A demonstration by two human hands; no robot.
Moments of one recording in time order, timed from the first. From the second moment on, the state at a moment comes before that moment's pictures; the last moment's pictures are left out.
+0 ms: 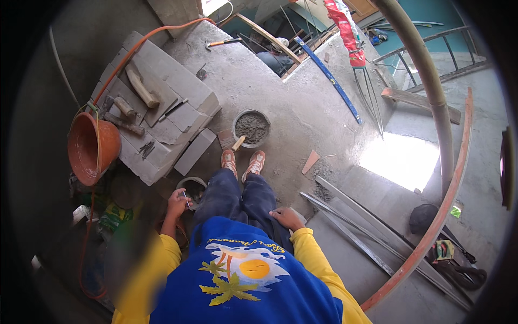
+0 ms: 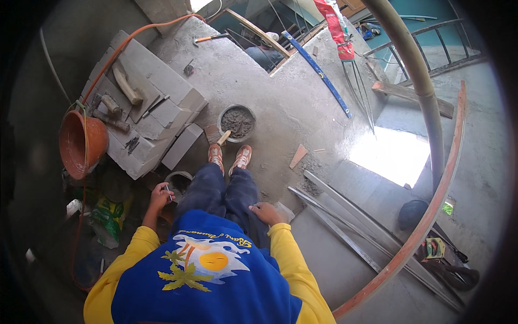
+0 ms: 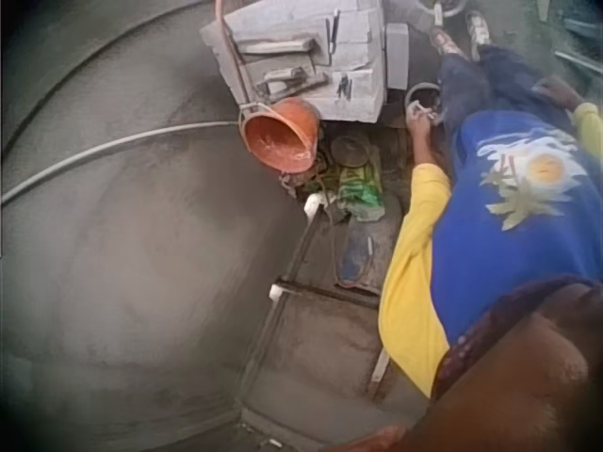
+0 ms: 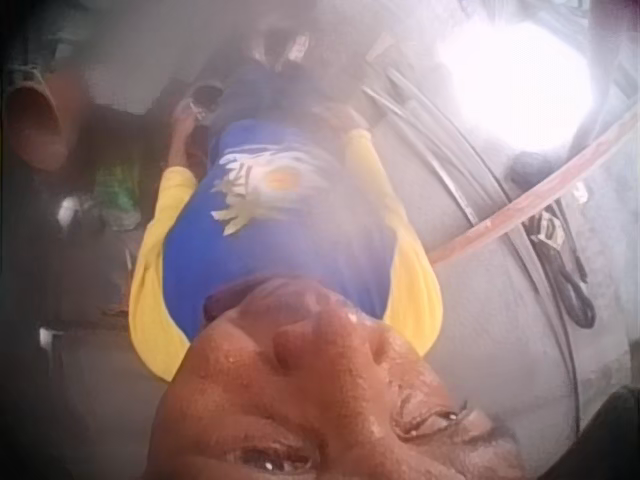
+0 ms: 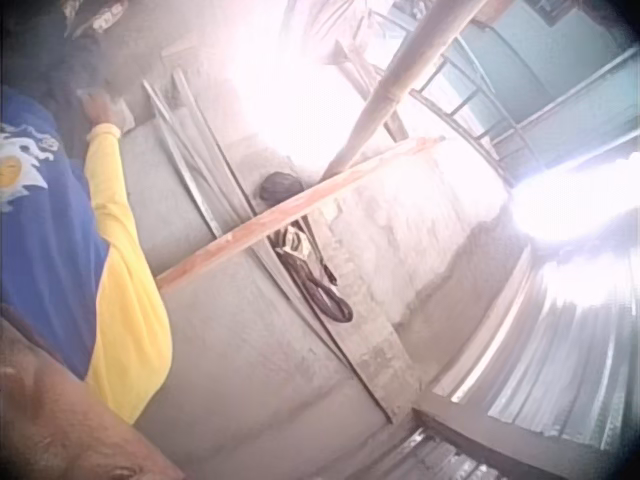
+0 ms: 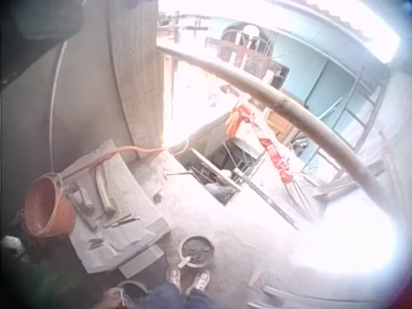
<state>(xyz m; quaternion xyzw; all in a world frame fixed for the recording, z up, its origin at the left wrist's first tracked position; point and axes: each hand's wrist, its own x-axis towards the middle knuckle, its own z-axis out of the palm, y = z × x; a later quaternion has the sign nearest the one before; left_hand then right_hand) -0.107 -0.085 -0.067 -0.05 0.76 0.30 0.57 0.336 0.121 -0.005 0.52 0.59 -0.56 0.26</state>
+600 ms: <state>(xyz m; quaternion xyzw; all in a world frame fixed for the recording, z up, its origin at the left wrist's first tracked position) -0.115 -0.053 -0.048 -0.04 0.76 0.31 0.57 0.328 0.116 -0.009 0.56 0.58 -0.53 0.25</state>
